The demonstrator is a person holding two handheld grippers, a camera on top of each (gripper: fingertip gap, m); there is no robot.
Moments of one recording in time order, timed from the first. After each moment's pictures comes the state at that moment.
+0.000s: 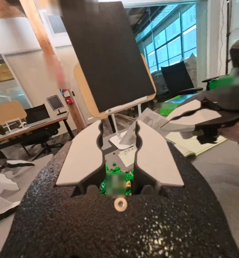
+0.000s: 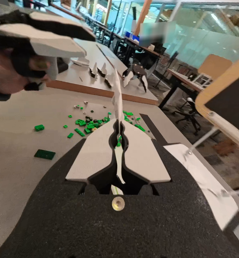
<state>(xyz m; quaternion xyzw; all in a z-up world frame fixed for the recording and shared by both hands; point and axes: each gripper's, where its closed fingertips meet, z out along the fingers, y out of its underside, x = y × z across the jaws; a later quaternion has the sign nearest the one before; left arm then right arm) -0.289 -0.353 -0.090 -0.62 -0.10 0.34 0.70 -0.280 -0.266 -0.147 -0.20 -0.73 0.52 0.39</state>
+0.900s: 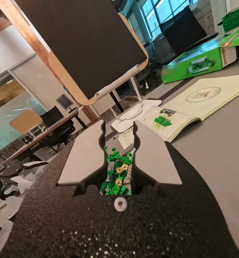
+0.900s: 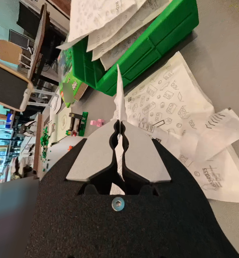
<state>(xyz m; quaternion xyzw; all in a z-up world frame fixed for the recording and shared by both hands) -0.277 -0.312 -0.151 -0.68 -0.04 0.42 0.60 0.167 0.297 -0.187 -0.84 -0.22 0.46 0.18</state>
